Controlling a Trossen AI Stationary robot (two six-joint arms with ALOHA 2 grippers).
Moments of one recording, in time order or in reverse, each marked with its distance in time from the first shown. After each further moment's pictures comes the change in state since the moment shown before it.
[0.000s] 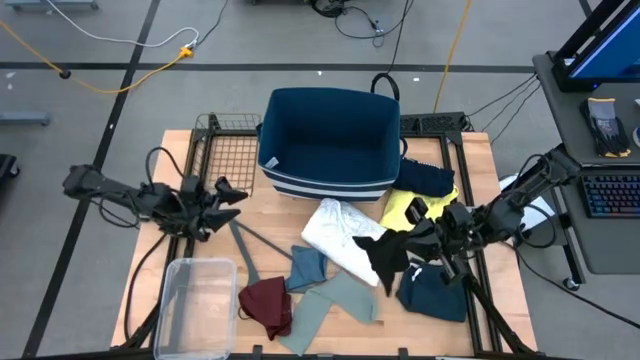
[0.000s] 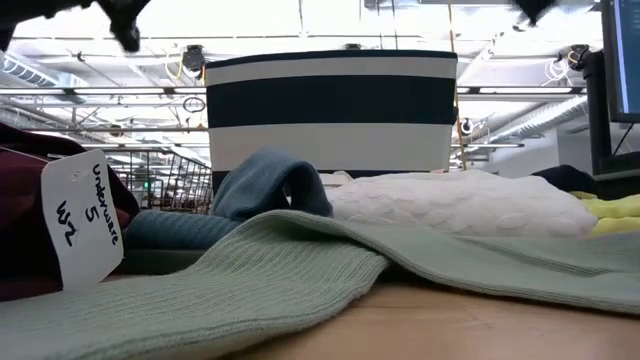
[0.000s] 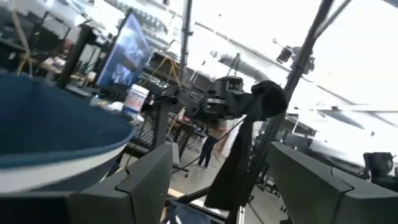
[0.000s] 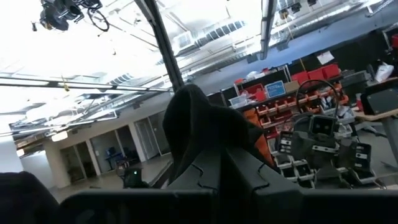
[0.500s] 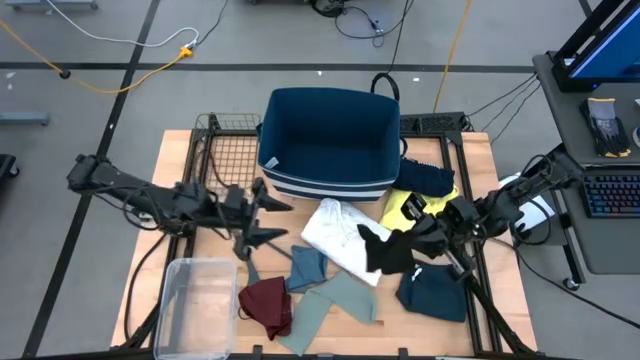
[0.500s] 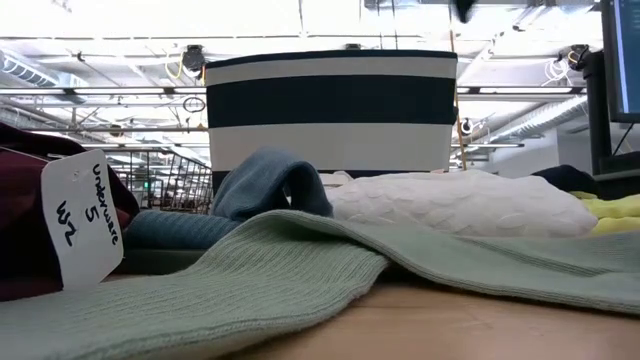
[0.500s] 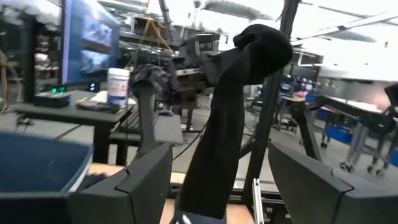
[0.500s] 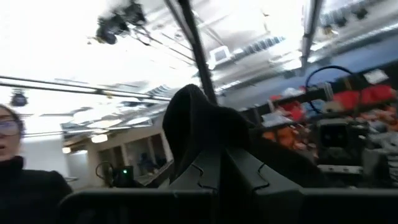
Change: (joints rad) left arm 0.000 0.575 0.564 -0.172 0.102 0.203; right arm -0.091 0.005 0.001 0.111 -0.255 0.000
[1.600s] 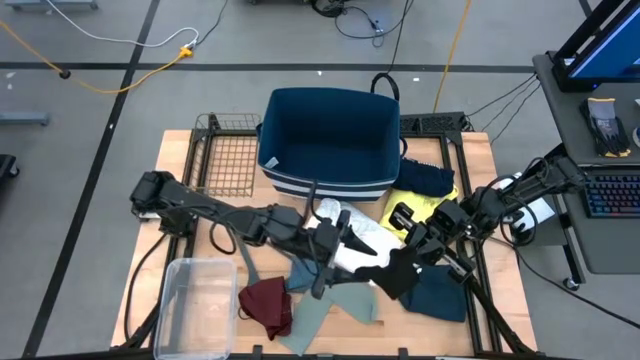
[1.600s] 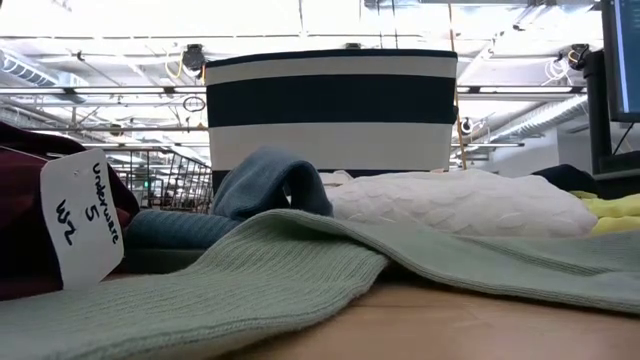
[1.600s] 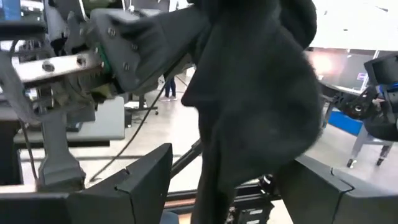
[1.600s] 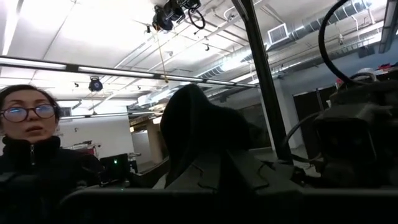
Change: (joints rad) left arm 0.005 0.671 0.702 -0.129 0.232 -0.013; right arm -0.100 0.051 0.000 0.031 -0.323 0.124
